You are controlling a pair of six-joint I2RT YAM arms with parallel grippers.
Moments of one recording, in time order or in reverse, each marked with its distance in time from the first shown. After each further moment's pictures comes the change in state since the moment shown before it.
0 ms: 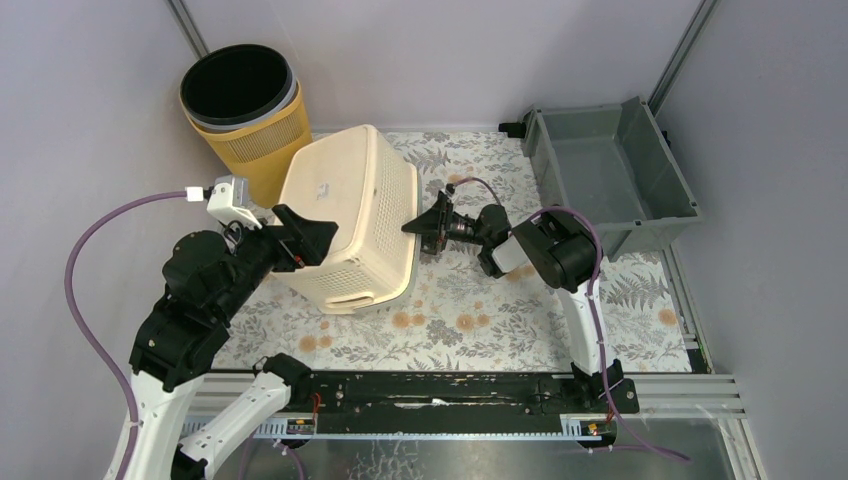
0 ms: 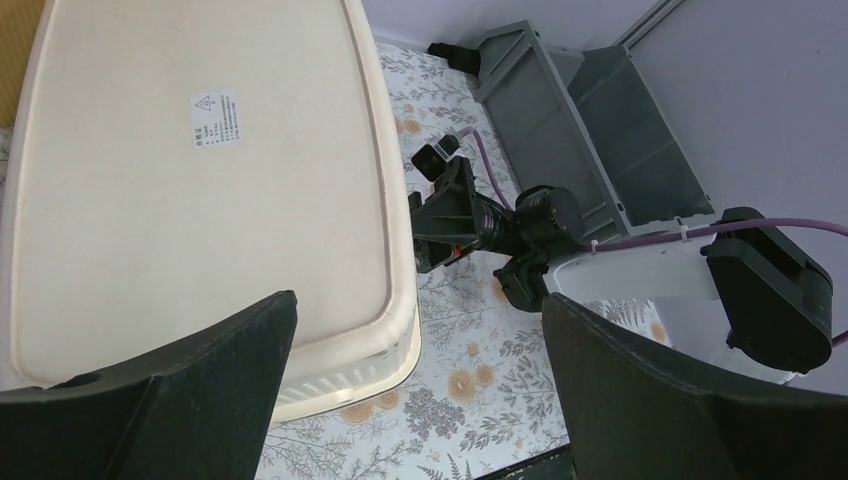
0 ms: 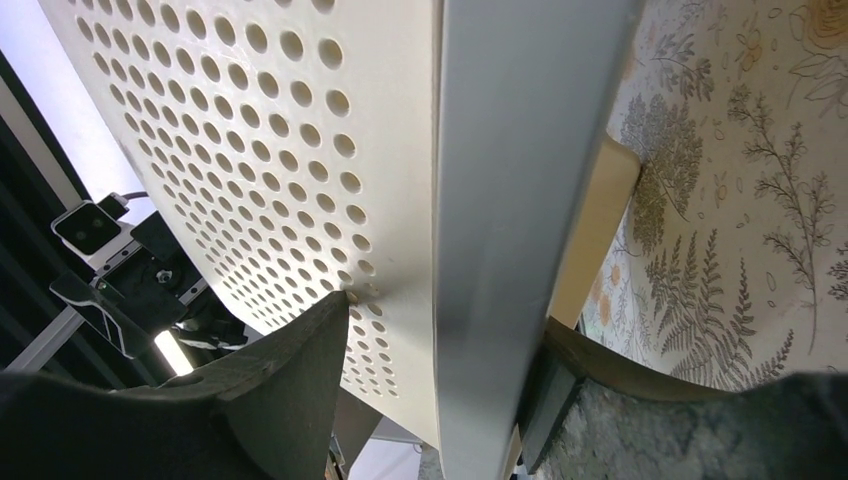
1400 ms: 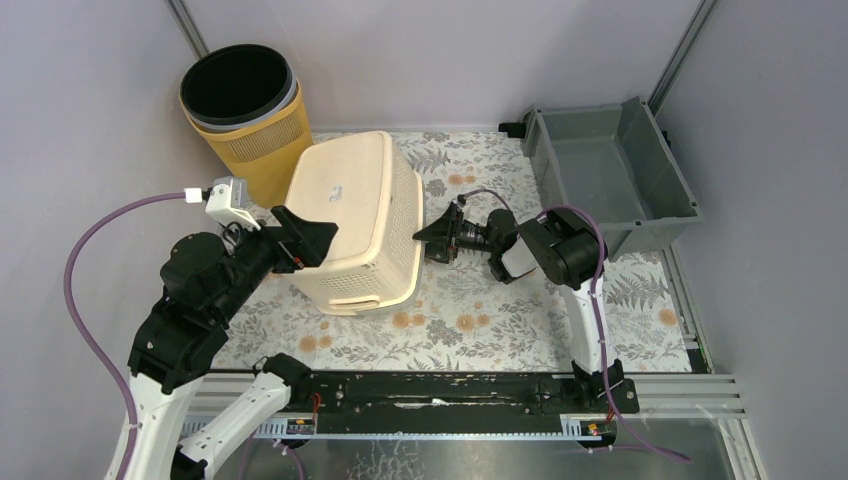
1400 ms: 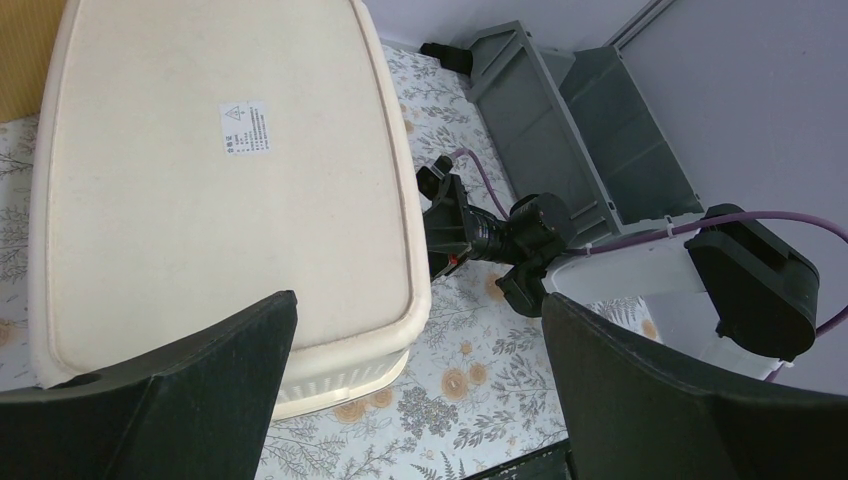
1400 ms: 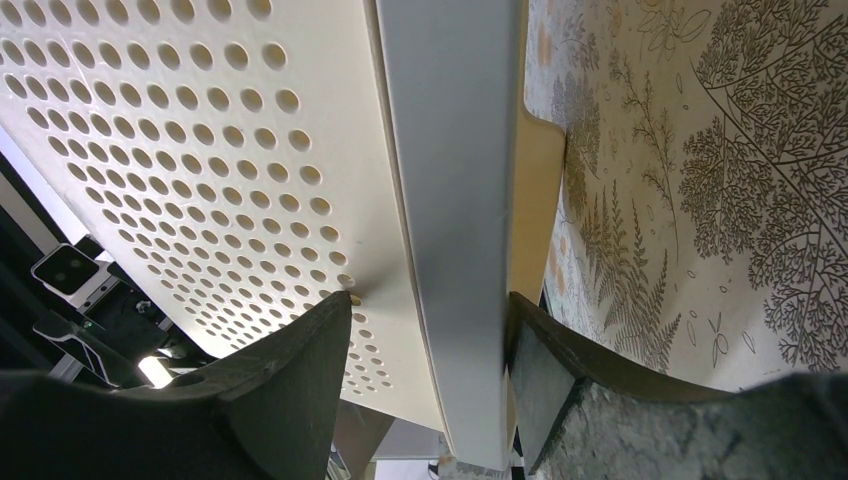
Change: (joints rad) left arm 0.000 -0.008 0.000 0.000 0.011 -0.010; right arm -0.053 0.000 -0.095 -0.067 -0.027 -0.041
